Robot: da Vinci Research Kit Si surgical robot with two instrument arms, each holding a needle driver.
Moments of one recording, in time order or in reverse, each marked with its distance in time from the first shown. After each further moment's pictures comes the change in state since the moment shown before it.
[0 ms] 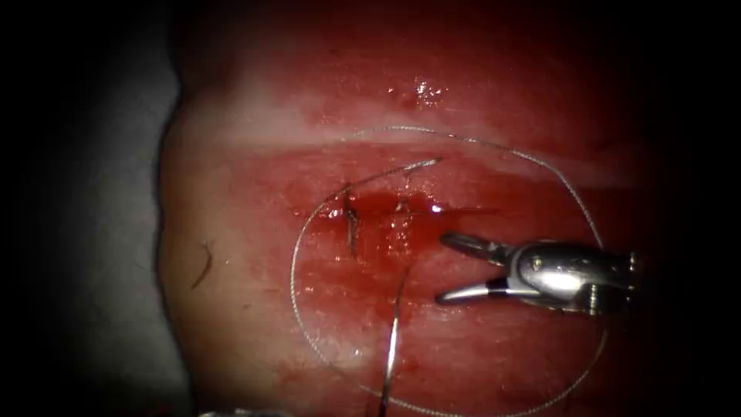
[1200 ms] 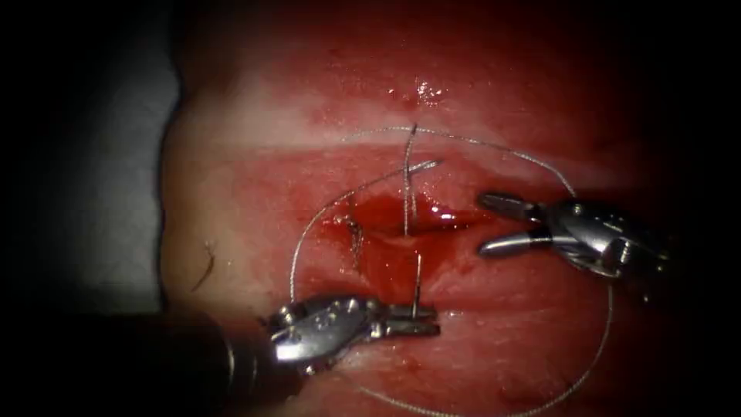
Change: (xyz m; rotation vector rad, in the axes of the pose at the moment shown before) right arm -0.001 0.006 -0.005 -0.033 0.088 0.401; left arm -0.016 -0.010 0.006 0.083 0.015 -0.610
